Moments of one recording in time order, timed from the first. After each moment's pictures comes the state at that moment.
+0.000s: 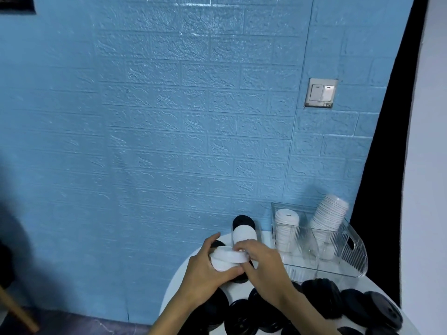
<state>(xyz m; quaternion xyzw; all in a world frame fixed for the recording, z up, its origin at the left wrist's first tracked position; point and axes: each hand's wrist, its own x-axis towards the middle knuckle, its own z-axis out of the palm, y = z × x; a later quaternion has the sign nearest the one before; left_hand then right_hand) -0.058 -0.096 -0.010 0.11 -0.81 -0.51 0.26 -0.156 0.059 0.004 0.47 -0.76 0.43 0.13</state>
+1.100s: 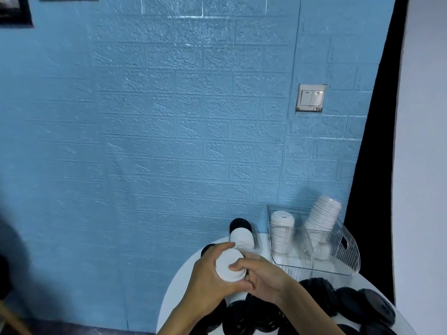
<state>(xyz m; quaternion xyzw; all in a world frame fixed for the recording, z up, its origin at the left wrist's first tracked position) -0.050 -0.071 -0.004 0.05 -0.84 -0.44 0.30 -0.150 0.059 0.019 0.23 -0.53 0.68 -0.44</state>
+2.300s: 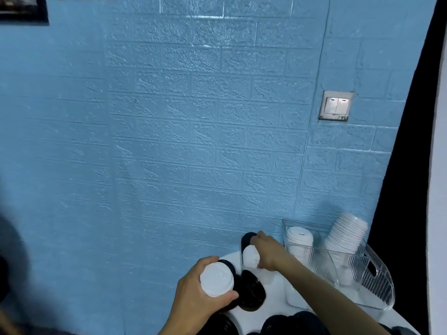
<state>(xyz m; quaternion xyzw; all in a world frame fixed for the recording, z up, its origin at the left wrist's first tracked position) -0.056 -0.130 -0.020 0.15 -0.81 -0.46 0.33 -0.306 -0.015 0.006 0.39 -0.92 -0.02 0.00</state>
